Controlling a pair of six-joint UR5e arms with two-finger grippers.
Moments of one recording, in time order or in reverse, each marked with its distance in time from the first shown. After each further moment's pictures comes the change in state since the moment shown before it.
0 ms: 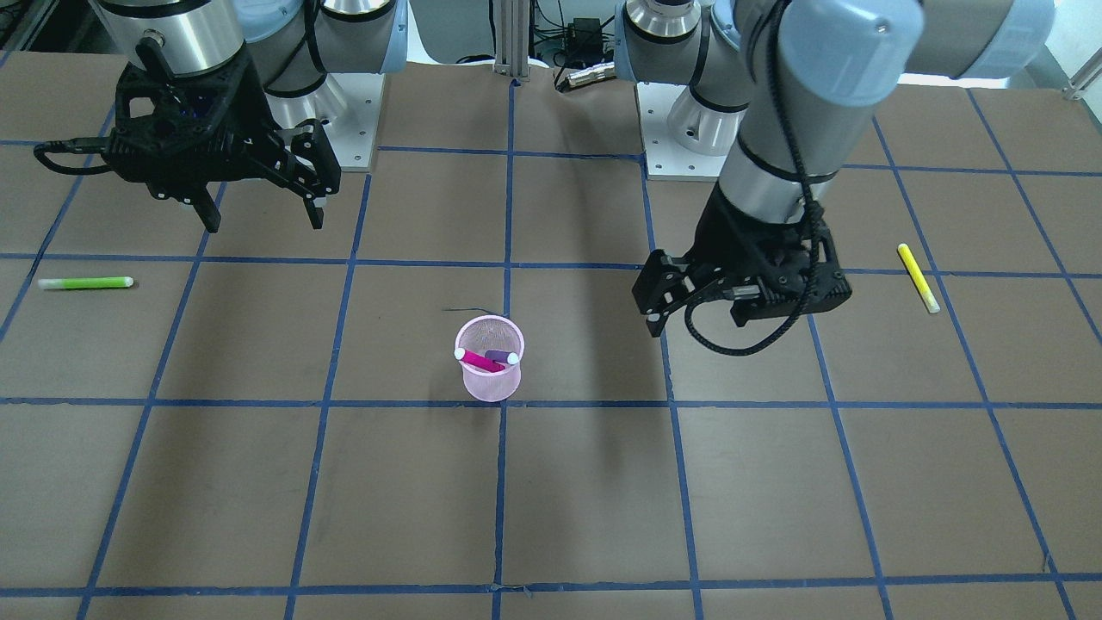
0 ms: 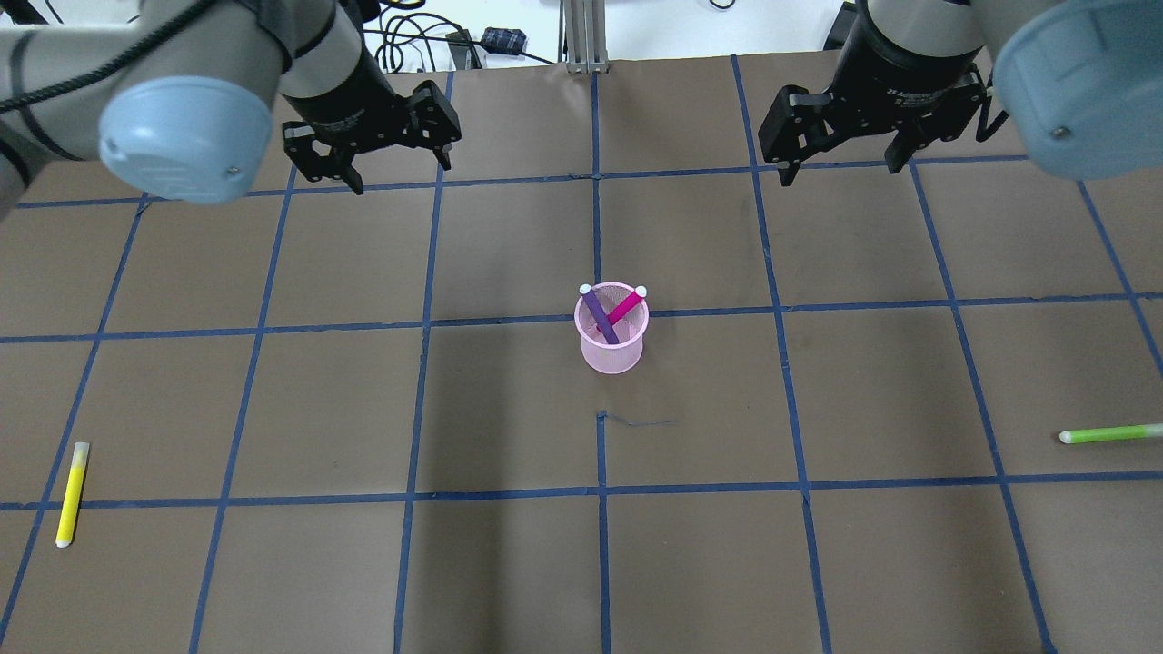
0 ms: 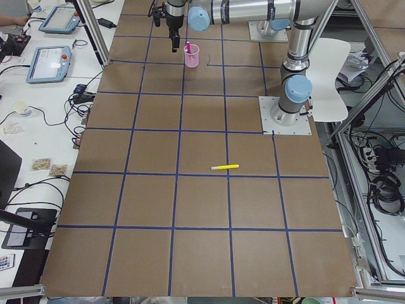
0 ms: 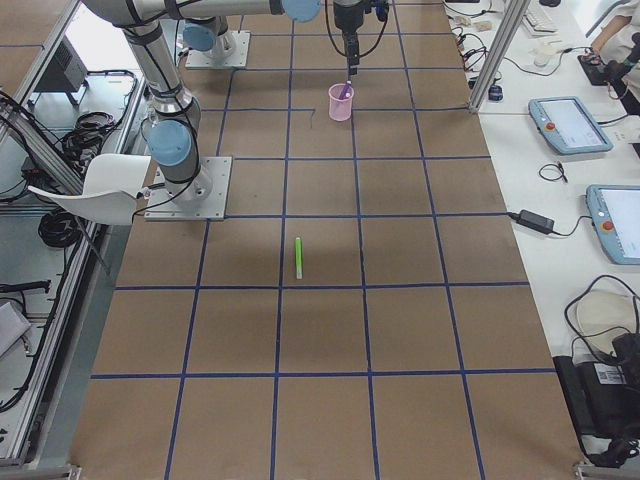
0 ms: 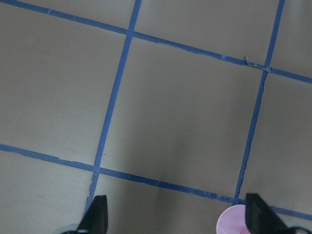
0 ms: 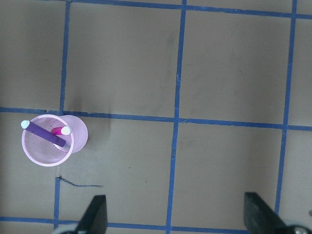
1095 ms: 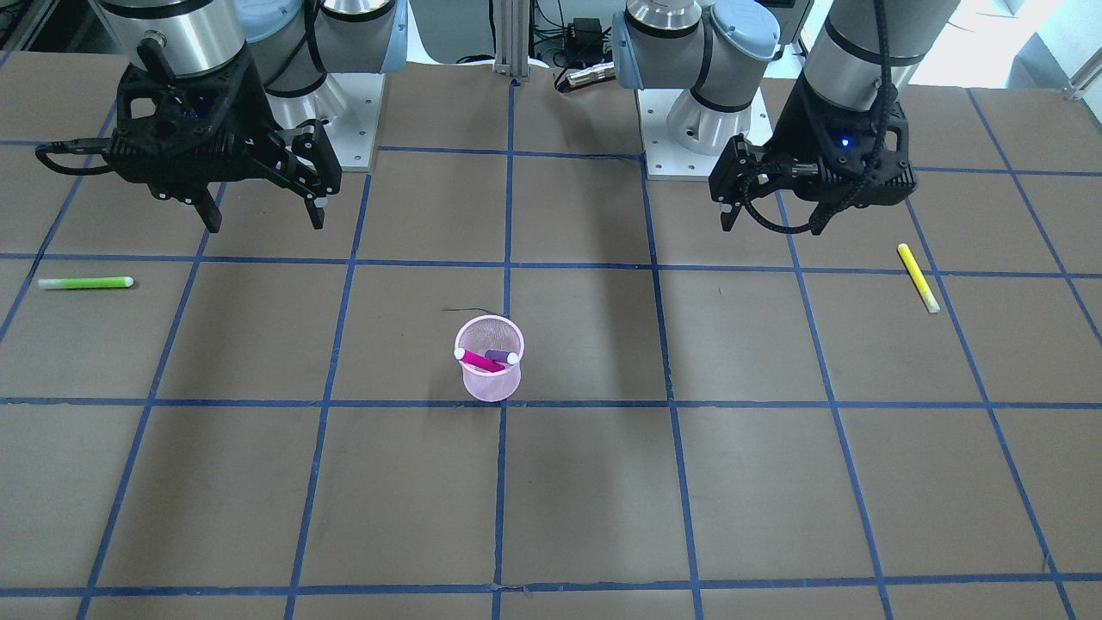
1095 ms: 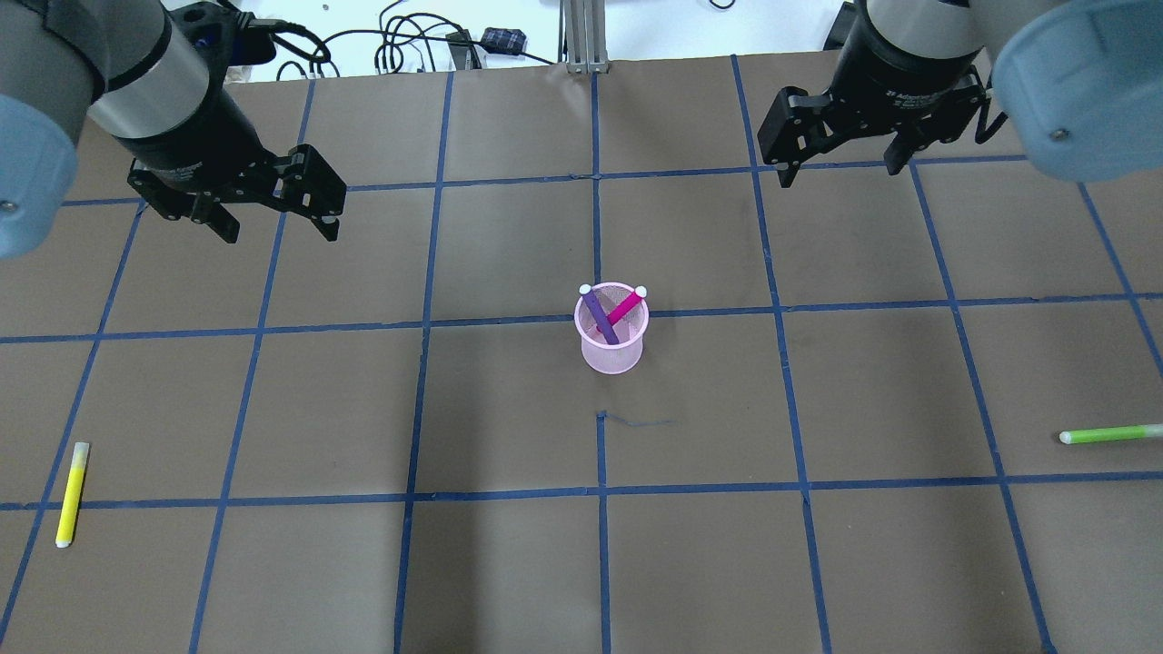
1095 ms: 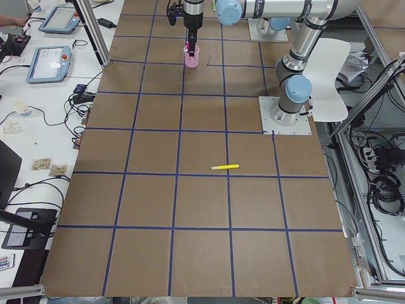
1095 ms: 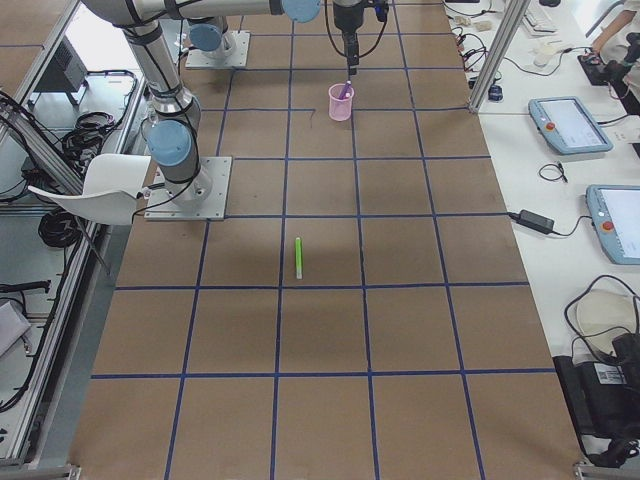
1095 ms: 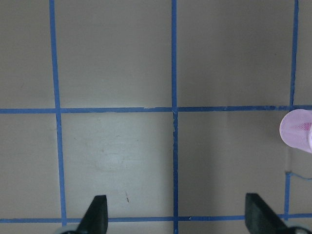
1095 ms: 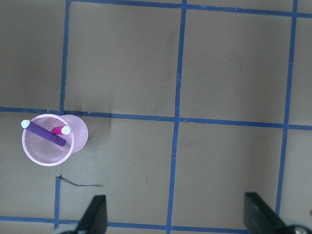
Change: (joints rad) left arm 0.098 0.207 -0.108 -0.187 0.077 0.317; right arm 0.001 0.000 0.002 0.000 0.001 0.001
